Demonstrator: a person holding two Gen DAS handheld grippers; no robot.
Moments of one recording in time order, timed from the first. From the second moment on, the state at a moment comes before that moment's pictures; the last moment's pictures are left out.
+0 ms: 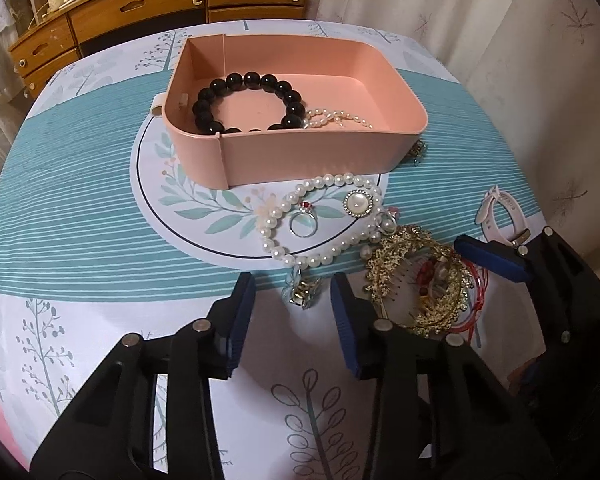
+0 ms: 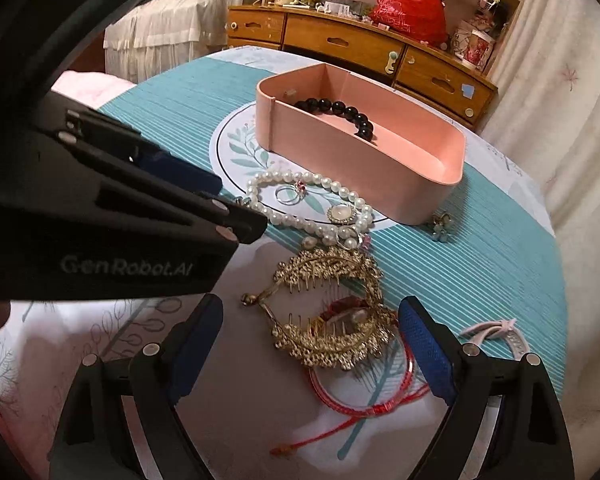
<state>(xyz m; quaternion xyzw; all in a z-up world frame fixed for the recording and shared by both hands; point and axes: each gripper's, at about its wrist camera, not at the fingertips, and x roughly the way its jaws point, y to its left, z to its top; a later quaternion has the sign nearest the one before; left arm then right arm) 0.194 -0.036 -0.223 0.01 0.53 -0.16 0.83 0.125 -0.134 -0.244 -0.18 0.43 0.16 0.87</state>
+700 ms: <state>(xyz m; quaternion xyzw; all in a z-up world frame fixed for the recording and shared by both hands) 0.192 -0.039 -0.222 0.00 0.53 -0.16 0.83 0.139 -0.149 -0.247 -0.12 0.43 0.16 0.88</state>
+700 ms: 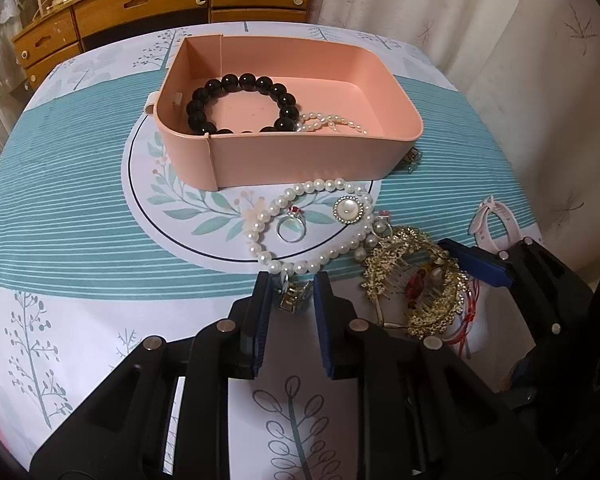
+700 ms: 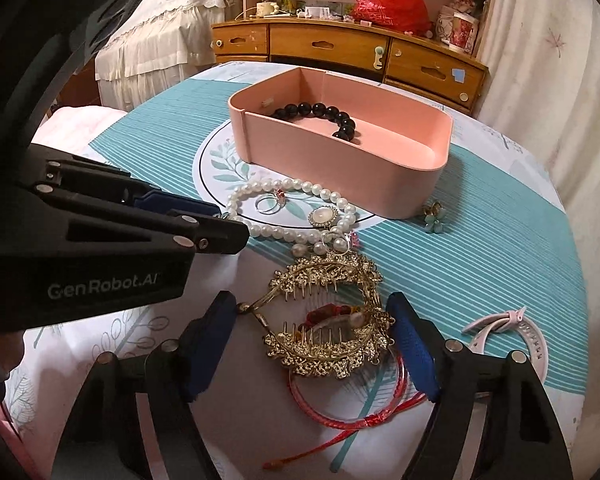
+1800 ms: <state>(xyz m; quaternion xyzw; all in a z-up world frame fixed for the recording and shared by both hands) 0.195 0.025 -0.149 -0.03 0.48 -0.14 0.87 0.131 -0.101 -0.192 -0.08 0.41 0.22 0.88</state>
